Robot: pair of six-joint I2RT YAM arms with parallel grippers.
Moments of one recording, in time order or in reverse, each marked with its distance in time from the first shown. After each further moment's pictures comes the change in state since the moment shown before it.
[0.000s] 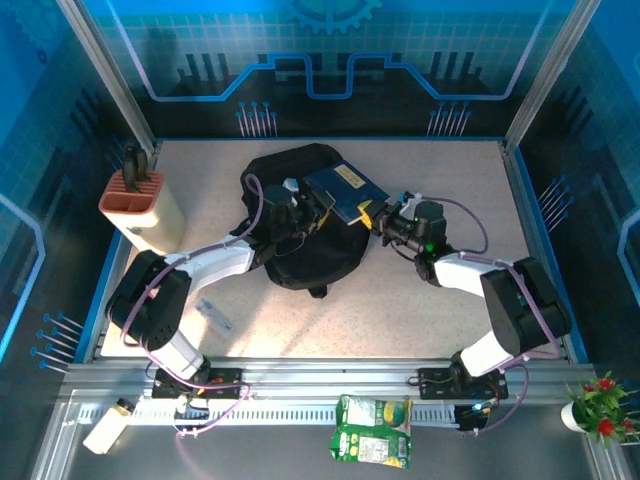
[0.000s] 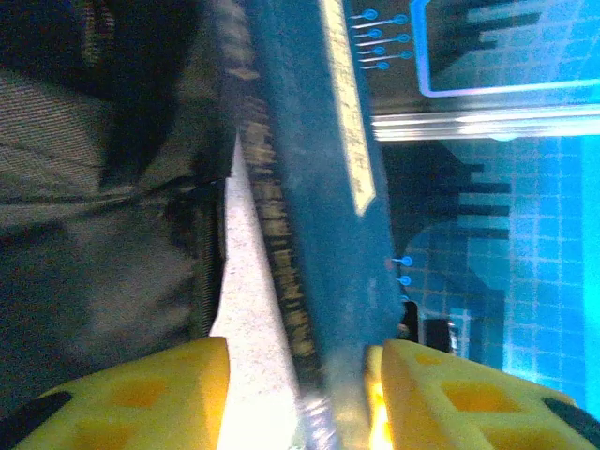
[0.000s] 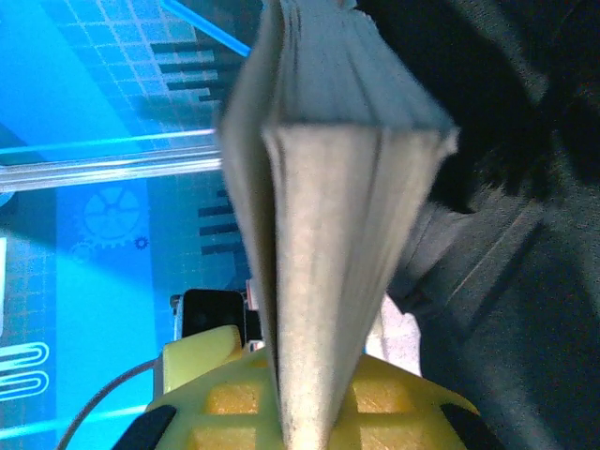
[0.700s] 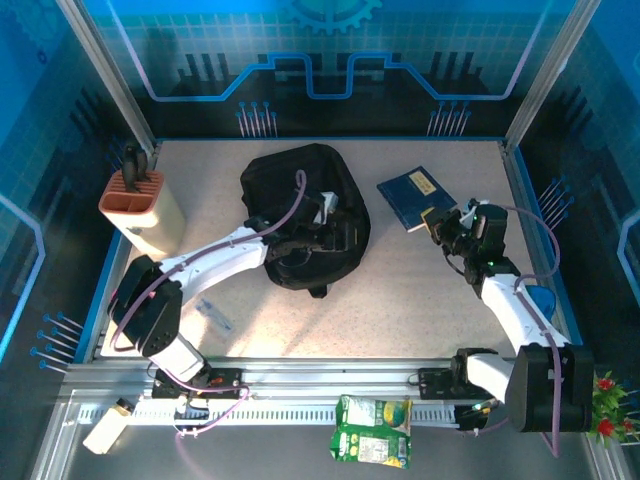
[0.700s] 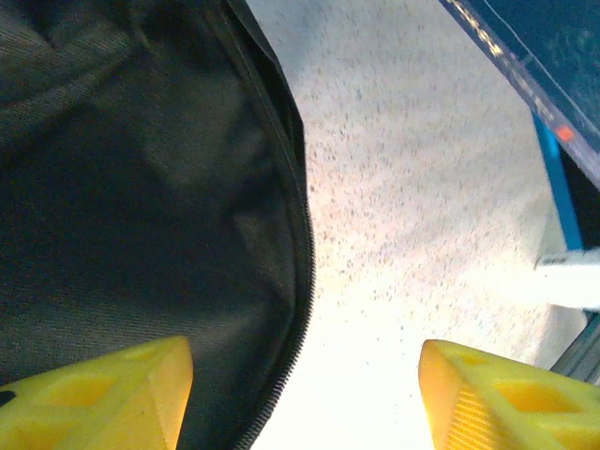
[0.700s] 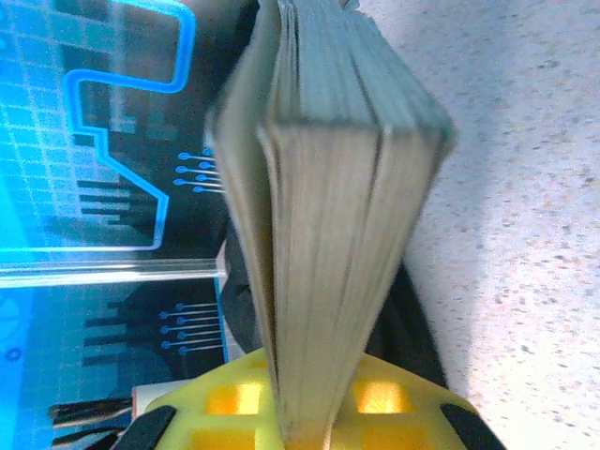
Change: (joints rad) left arm -0.169 0.007 0.260 -0.667 -0.026 0.693; right arm -0.358 -0.417 -0.026 -0.665 0.007 -0.390
